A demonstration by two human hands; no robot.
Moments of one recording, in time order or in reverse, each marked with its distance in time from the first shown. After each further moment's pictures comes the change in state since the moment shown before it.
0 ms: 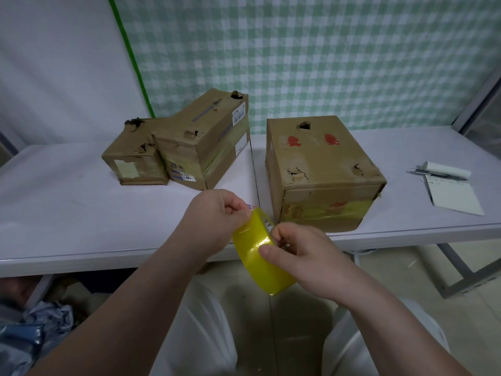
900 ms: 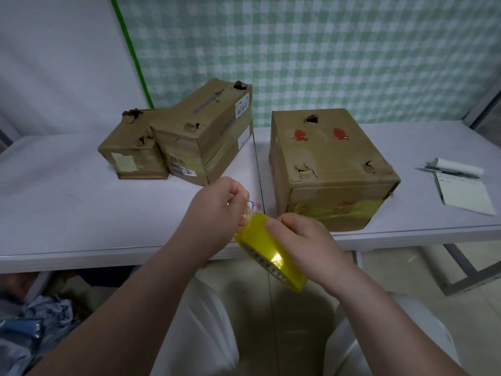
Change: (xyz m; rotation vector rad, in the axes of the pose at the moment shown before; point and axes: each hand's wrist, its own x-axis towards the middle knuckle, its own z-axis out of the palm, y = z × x) left_hand 0.012 -0.011 0.008 -0.147 0.055 -0.037; right_hand 0.025 -0.002 0.009 0.086 0.111 0.196
